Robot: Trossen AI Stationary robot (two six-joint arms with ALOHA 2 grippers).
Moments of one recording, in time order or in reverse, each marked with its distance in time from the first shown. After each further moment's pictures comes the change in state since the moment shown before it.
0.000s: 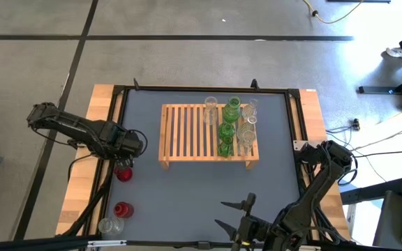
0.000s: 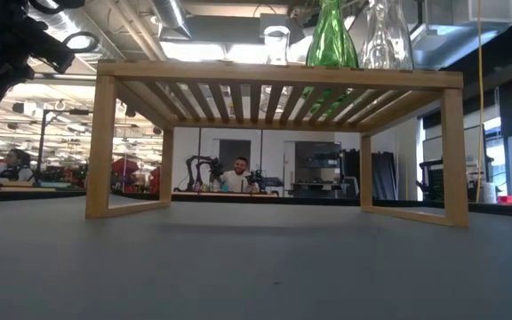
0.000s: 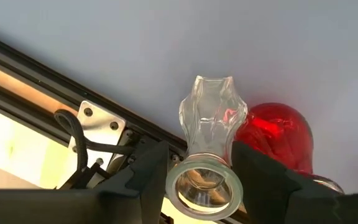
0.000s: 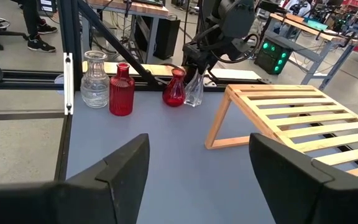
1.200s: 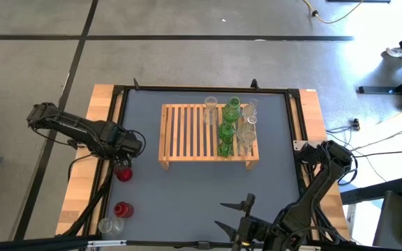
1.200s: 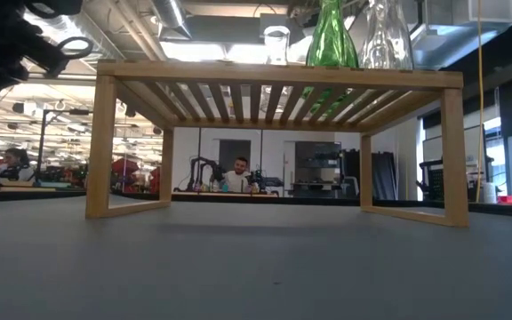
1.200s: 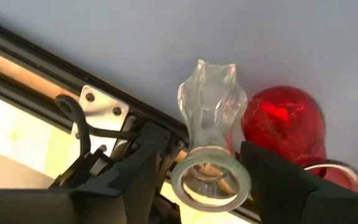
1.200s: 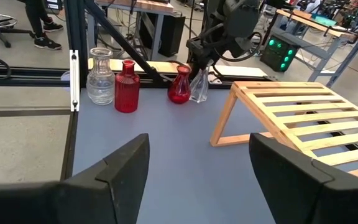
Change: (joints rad) left arm 0.000 0.001 -0.012 -0.053 0.029 0.008; right arm 0.000 0.000 0.000 0.001 -0.027 0.003
